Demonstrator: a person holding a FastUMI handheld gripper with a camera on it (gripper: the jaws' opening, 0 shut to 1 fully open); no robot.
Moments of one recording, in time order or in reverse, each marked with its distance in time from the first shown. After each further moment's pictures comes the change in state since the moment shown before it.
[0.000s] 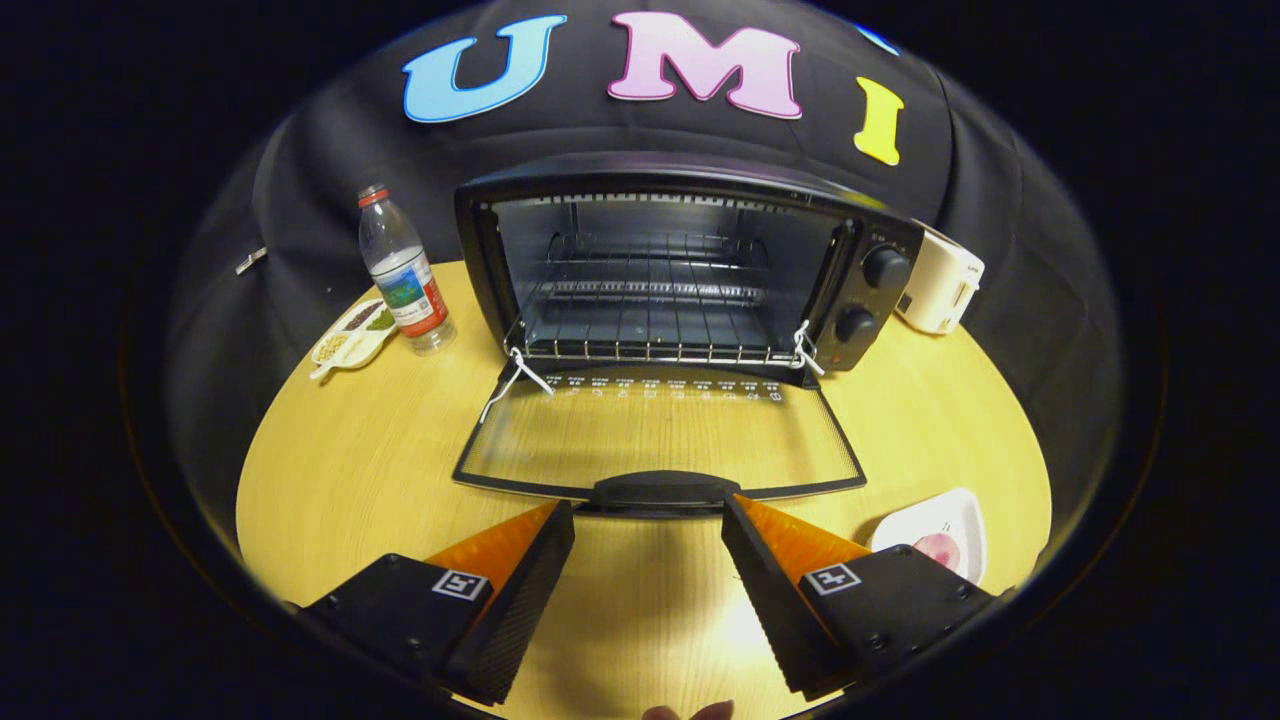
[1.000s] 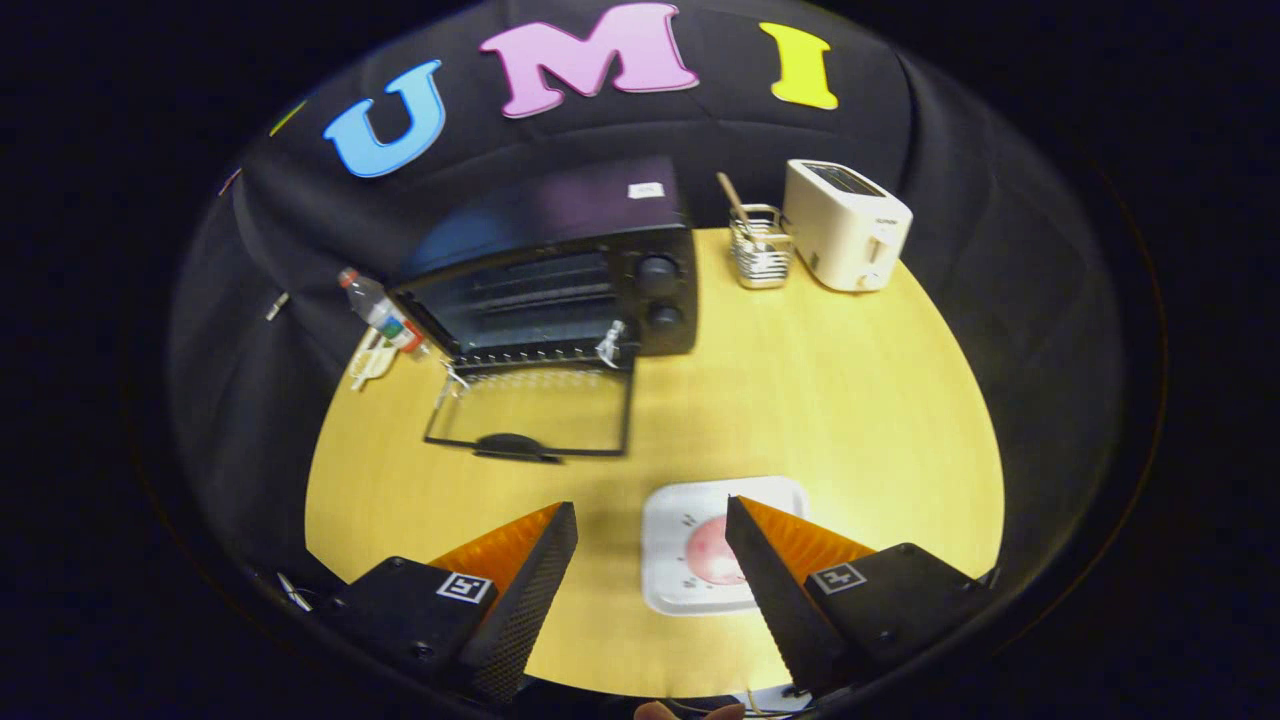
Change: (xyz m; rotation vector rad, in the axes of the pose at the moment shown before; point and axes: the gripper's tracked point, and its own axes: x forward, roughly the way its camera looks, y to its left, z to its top) arm -0.097 -0.230 0.030 0.093 0.265 0.095
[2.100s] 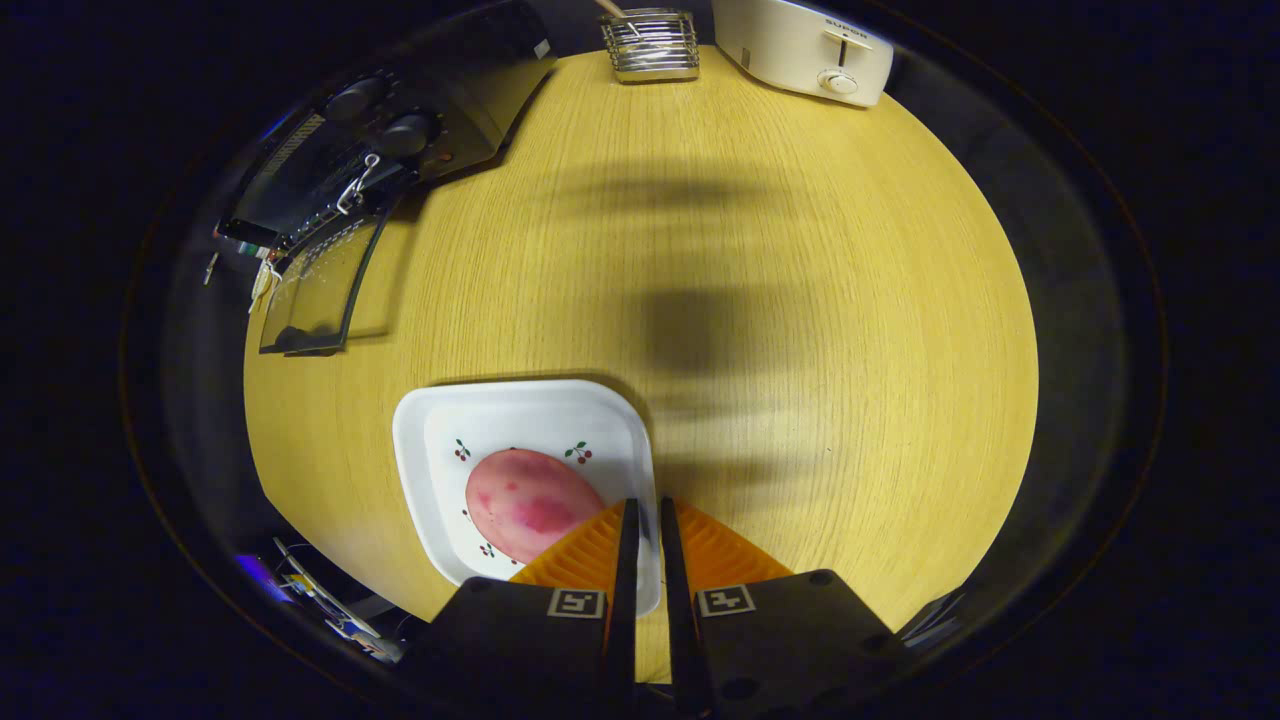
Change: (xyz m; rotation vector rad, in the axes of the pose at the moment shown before) arm 0.112 -0.115 -0.072 0.018 0.450 0.020
